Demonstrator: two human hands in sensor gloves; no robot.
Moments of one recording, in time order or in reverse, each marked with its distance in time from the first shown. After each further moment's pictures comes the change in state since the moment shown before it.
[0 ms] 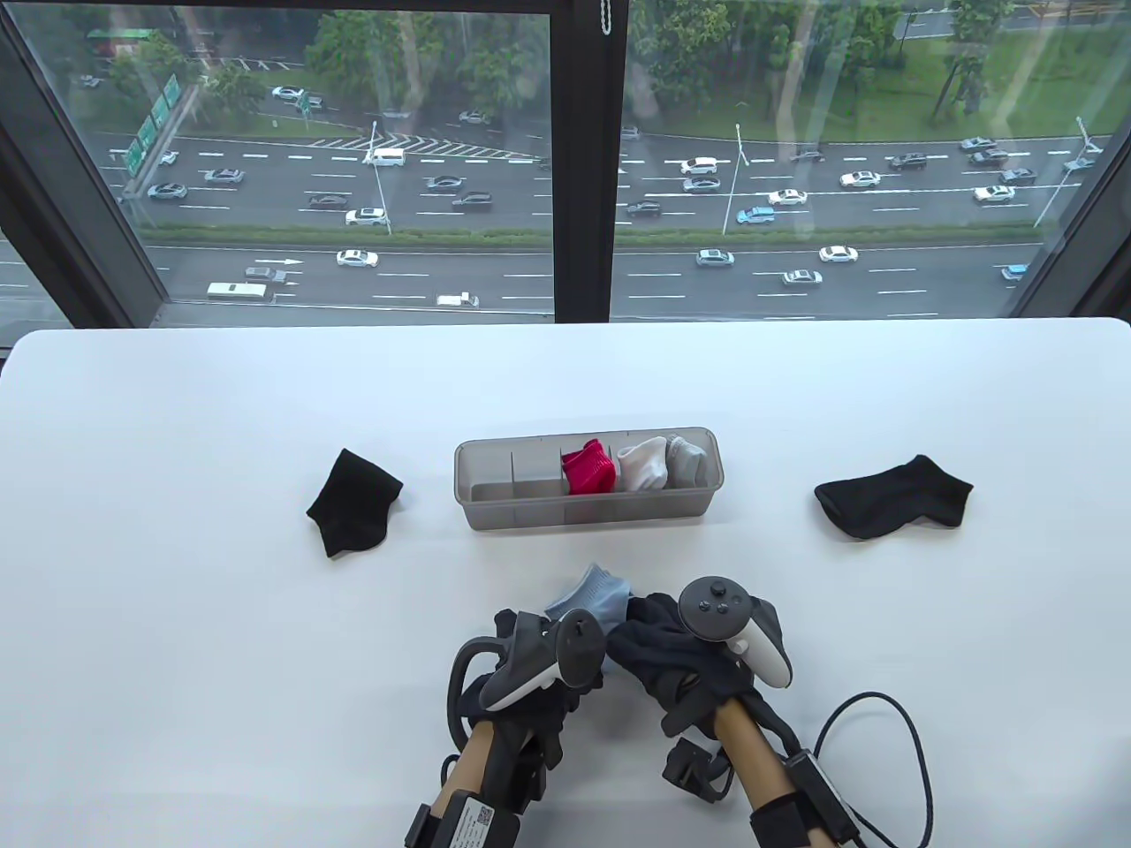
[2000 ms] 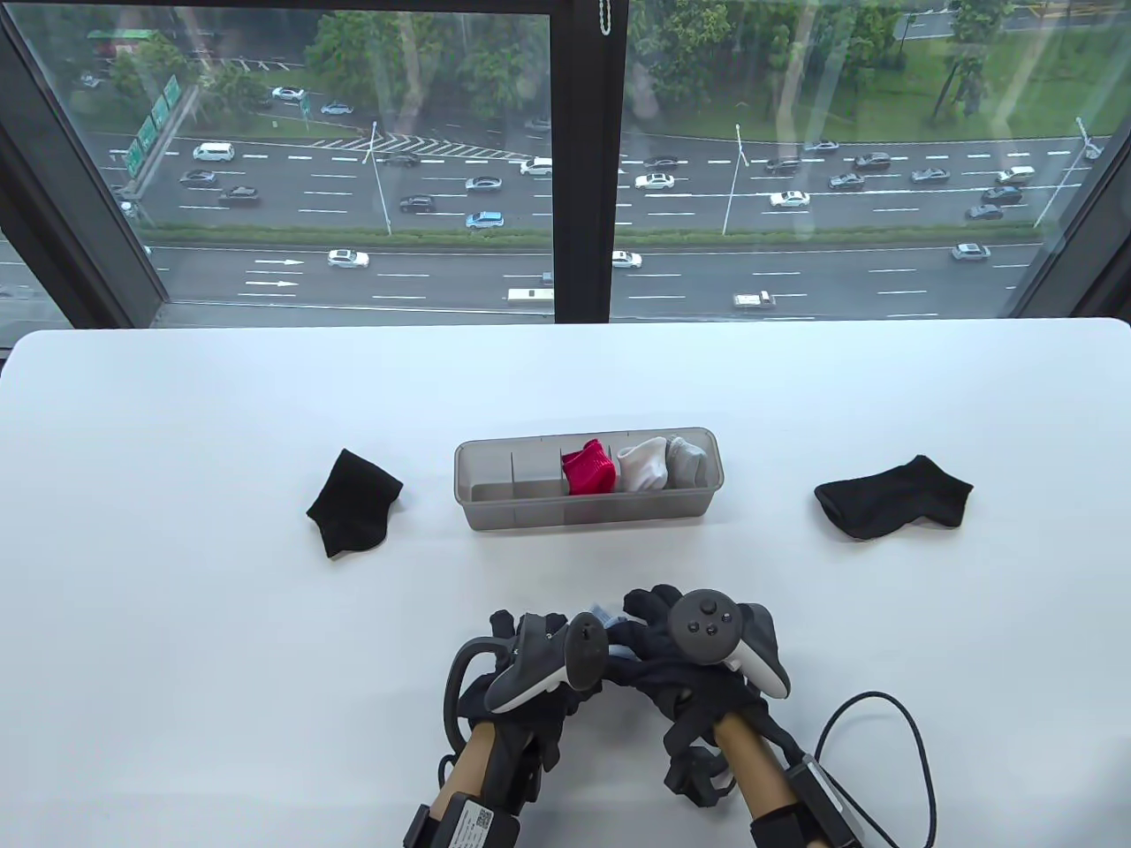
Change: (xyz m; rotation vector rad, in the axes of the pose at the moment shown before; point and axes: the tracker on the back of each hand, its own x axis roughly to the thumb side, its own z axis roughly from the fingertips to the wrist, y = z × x) left_hand 0.002 0.002 0.002 -0.012 0.028 -0.068; right_hand 0.011 0.001 0.008 -0.127 -0.063 0.245
